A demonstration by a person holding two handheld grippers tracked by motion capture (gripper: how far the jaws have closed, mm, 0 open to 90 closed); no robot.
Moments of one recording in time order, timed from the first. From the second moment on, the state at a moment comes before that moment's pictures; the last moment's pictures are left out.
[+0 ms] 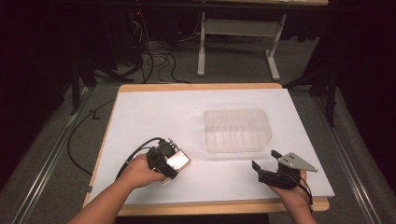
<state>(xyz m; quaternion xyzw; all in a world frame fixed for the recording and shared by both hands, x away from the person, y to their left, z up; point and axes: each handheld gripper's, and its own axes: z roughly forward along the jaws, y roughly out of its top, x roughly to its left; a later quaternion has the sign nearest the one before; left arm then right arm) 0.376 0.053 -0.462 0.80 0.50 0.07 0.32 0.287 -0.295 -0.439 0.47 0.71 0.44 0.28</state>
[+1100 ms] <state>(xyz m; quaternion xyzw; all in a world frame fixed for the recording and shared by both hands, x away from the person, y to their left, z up) 0.389 0.081 -0.434 0.94 0.31 0.05 0.15 0.287 -0.296 -0.440 0.48 0.70 0.44 0.28</state>
